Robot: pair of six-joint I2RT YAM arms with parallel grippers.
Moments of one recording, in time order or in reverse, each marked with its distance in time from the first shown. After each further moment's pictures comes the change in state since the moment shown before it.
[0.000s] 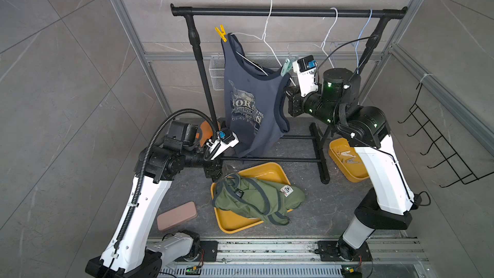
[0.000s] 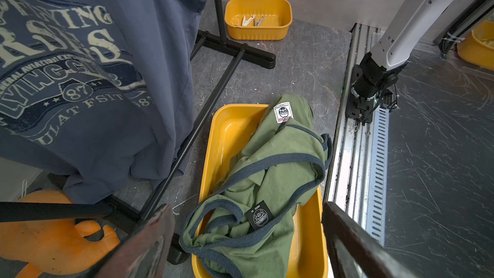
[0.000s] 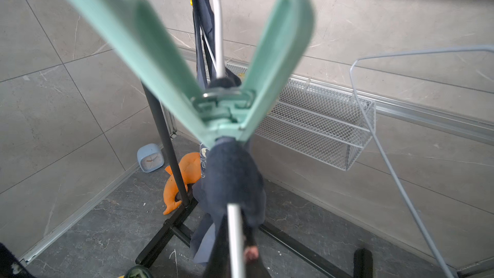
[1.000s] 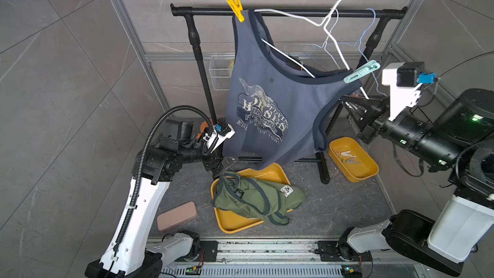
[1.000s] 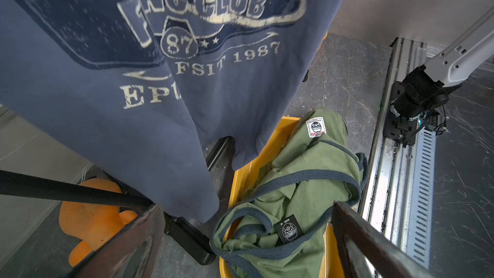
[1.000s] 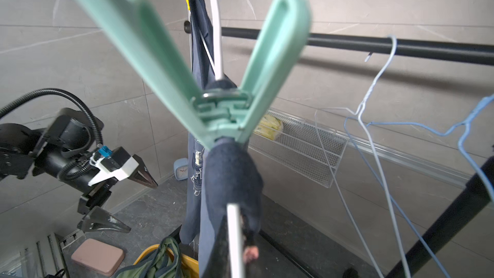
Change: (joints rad) left arm 0.029 -0.006 0.002 0.124 -0.084 -0.075; right arm 0.000 -0.299 0.162 -0.228 -0.162 -0.066
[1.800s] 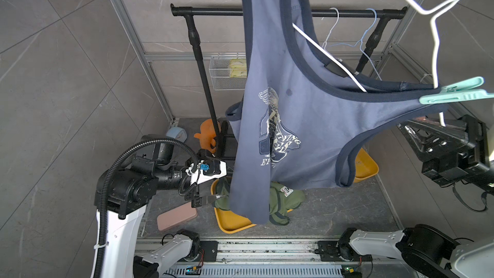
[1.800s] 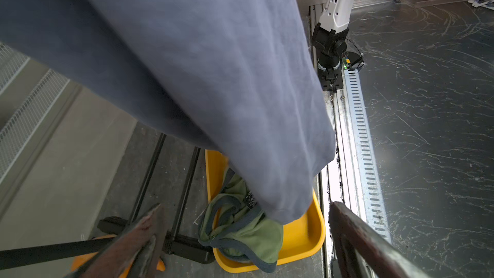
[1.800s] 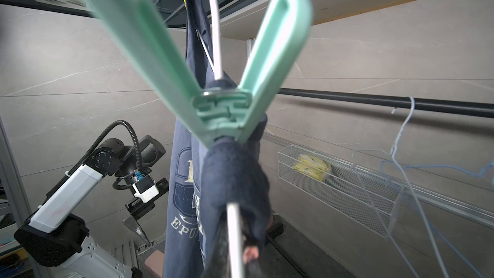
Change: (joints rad) left arm 0.002 -0.102 0.198 -0.450 0.193 0.467; right arm 0.000 -0.145 0.014 0.002 -0.257 0.095
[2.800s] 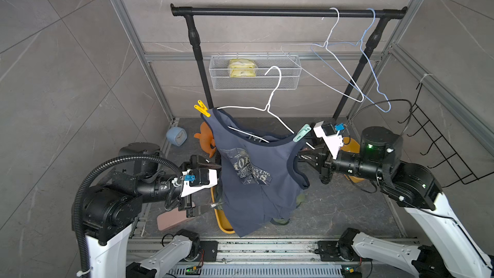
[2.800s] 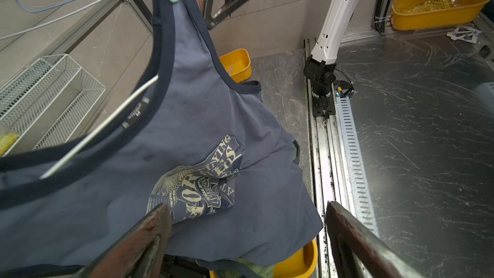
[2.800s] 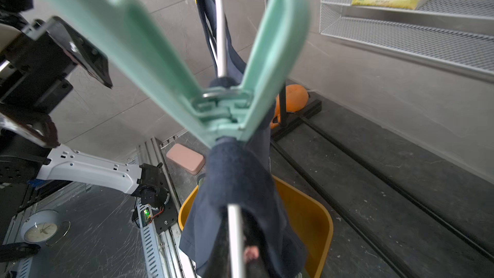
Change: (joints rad) left arm 0.000 -0.042 0.083 0.002 0.076 -0.113; right arm 0.000 -0.230 -1.130 0.361 -0.117 0.052
